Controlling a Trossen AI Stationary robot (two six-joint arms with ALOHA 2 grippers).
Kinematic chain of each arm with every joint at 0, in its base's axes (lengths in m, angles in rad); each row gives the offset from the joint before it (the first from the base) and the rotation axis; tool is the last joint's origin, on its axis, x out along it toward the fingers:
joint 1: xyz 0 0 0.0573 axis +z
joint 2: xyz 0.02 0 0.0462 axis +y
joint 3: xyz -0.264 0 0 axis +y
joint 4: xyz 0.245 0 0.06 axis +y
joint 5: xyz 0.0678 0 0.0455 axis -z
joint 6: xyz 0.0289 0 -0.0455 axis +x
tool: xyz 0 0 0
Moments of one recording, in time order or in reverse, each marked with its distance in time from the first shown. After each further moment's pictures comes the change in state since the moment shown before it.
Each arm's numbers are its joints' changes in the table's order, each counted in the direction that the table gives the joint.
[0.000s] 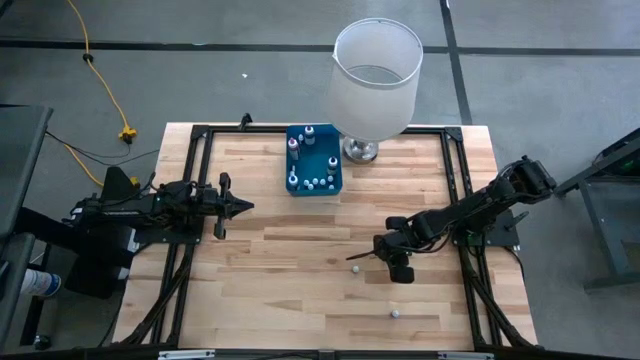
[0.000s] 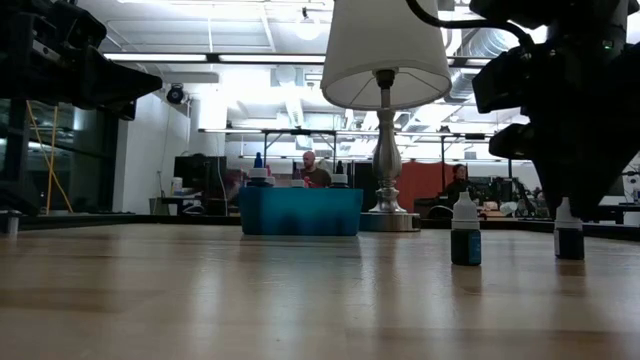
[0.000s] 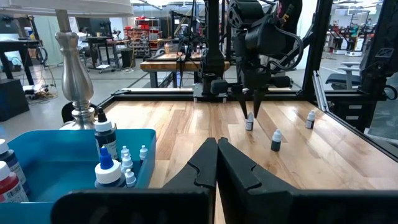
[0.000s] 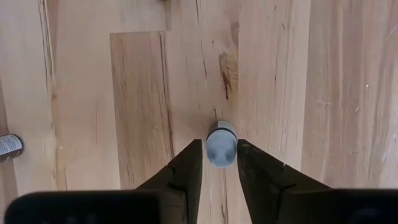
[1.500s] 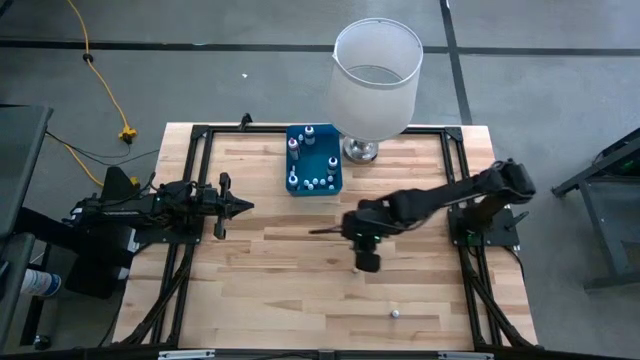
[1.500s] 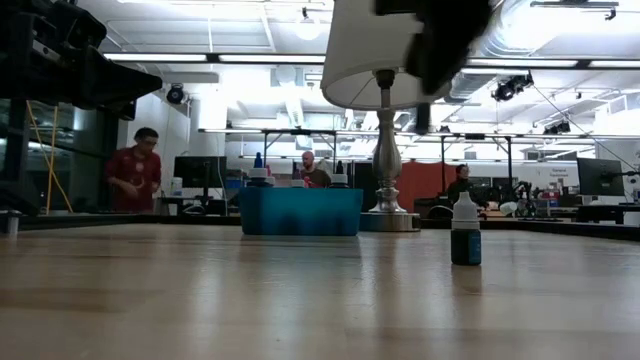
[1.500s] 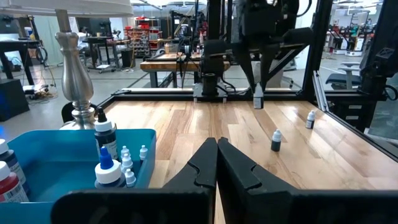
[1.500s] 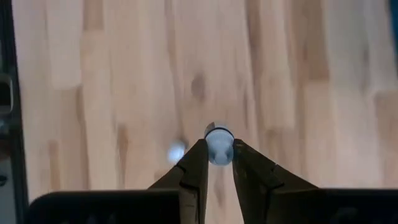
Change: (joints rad) left arm 0.000 0.000 0.000 0.000 0.000 0.000; right arm -0.137 0.163 -0.560 0.252 0.003 -0.042
